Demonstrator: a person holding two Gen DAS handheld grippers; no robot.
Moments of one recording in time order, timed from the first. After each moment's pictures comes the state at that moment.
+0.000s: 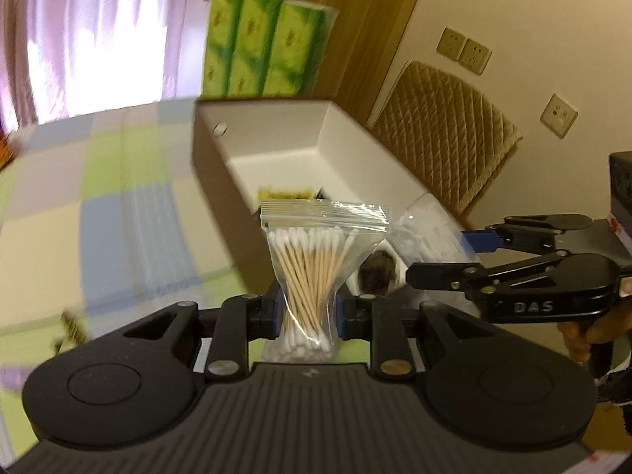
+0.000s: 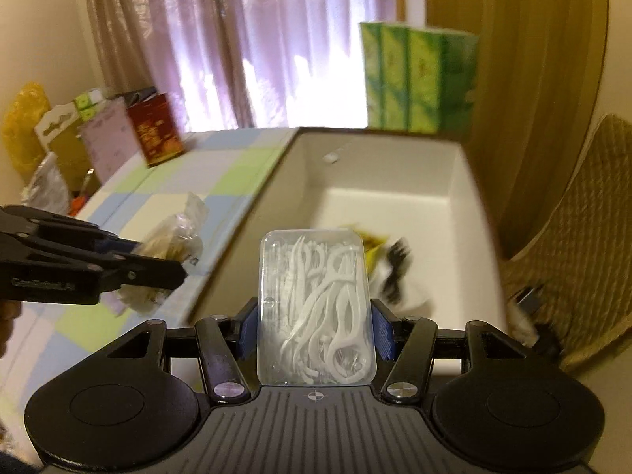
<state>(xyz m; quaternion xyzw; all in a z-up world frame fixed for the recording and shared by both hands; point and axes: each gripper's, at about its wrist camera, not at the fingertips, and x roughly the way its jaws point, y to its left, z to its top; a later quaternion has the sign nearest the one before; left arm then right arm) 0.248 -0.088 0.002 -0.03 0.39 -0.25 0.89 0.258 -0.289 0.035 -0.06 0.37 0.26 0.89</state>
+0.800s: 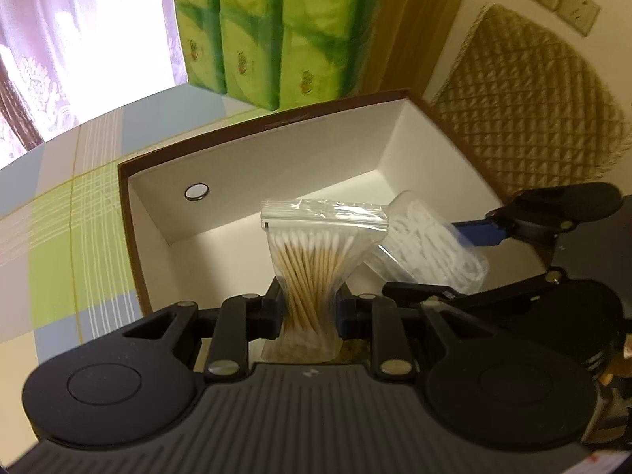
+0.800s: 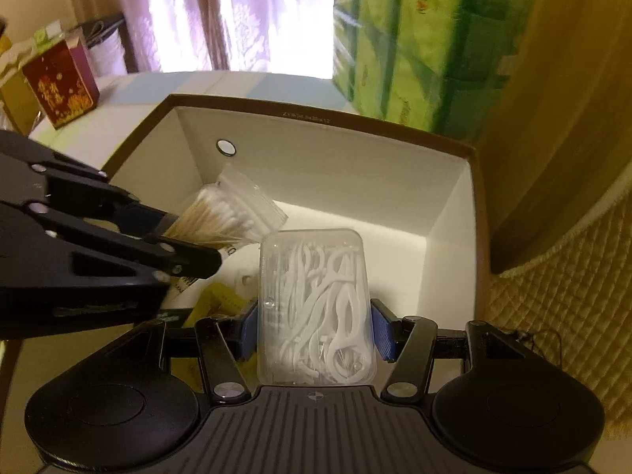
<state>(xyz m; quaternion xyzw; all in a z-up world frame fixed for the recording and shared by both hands) 0.489 -0.193 -0.056 0.05 0.49 -0.19 0.85 0.479 -0.273 -0.029 -0.15 0.46 0.25 0.84</state>
